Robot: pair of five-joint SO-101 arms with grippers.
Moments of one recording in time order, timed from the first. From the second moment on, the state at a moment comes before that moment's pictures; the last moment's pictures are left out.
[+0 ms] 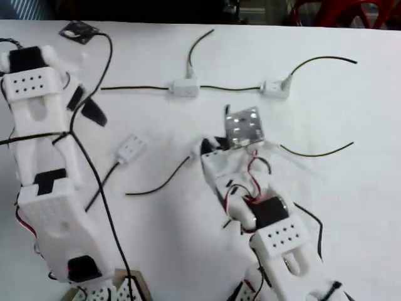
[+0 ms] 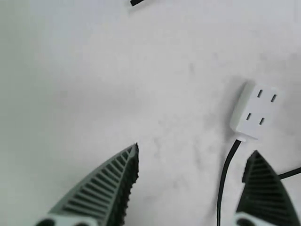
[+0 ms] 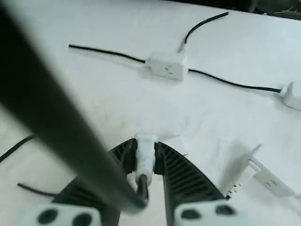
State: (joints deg) left arm -19.9 29.8 -44.1 101.8 -34.9; right arm -25.5 -55.8 65.3 31.1 -2.1
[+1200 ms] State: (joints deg) left arm -27.8 -30.3 27.3 79.7 -28.9; right arm -42.7 21.8 -5.6 47.5 11.0
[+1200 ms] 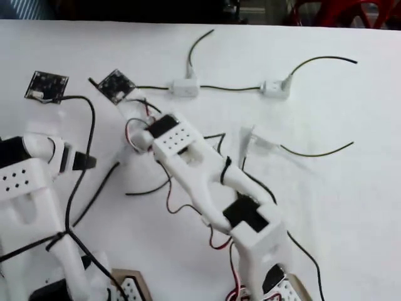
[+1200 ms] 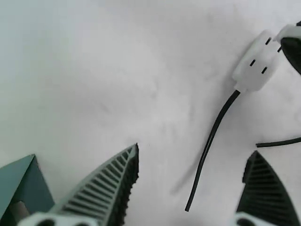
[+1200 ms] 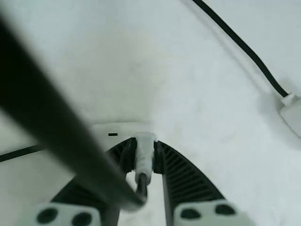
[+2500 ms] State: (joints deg) left arm -27.8 -34.6 30.0 79.3 -28.2; right arm -42.8 36.8 -20.5 58.0 13.0
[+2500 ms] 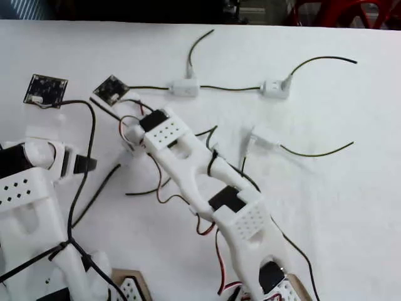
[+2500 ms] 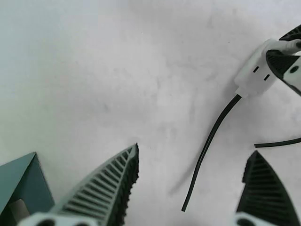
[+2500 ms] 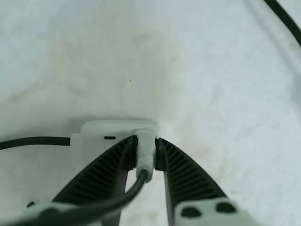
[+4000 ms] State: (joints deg) left arm -12.7 -76.9 37.6 80.0 -11.6; right arm -13.9 -36.7 3.2 94.7 9.5
